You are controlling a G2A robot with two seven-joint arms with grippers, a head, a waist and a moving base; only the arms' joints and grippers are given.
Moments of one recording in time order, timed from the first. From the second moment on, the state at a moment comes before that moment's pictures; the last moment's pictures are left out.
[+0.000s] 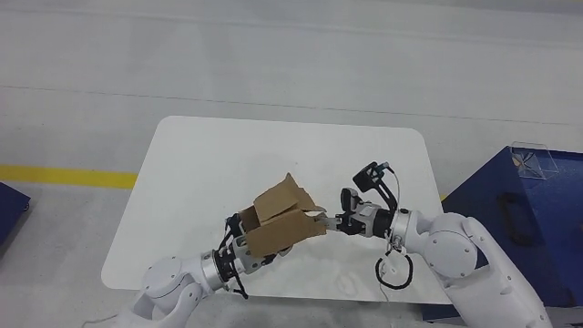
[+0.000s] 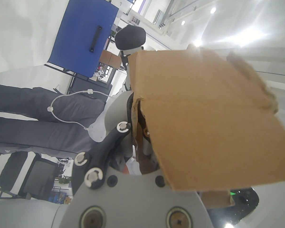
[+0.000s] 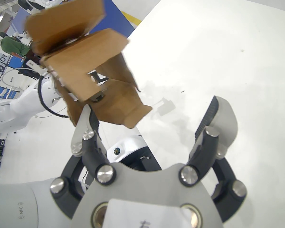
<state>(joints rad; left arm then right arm) 1.37 -1.16 -1.15 -1.69 -0.79 0.18 -0.77 -1.23 -0.91 1.24 -1.89 -0.34 -0.22 0.78</state>
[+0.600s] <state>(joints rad) 1.40 -1.15 -1.16 -1.74 -0.73 0.08 -0.96 -1.16 -0.93 1.16 -1.84 -0.38 -0.16 0.75</state>
